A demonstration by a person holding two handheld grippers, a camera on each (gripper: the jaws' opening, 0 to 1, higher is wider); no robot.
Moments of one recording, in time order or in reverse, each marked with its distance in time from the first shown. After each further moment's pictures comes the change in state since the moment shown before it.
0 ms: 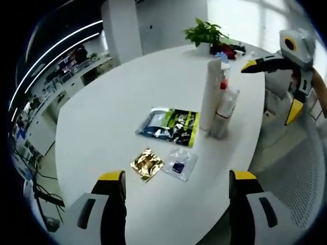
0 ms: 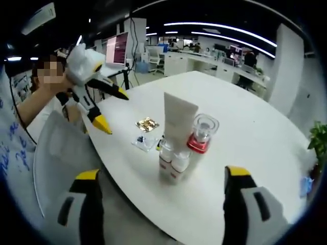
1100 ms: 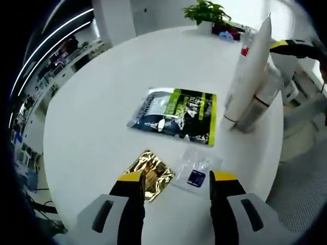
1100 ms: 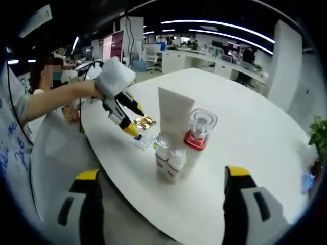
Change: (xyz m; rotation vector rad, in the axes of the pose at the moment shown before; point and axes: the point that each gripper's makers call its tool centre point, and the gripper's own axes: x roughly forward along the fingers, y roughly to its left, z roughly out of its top) left arm 0.085 0.026 -0.011 0.031 0.162 -0.016; right arm 0.007 -0.007 -0.007 0.025 0.016 -0.005
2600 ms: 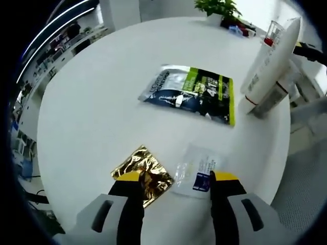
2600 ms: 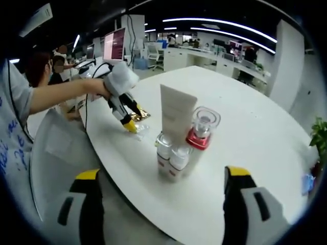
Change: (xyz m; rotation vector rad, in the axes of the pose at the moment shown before) left arm 0.004 0.030 -0.041 -0.072 0.071 -0.040; right arm 0.003 0.002 -0.002 -0.009 0.018 0.012
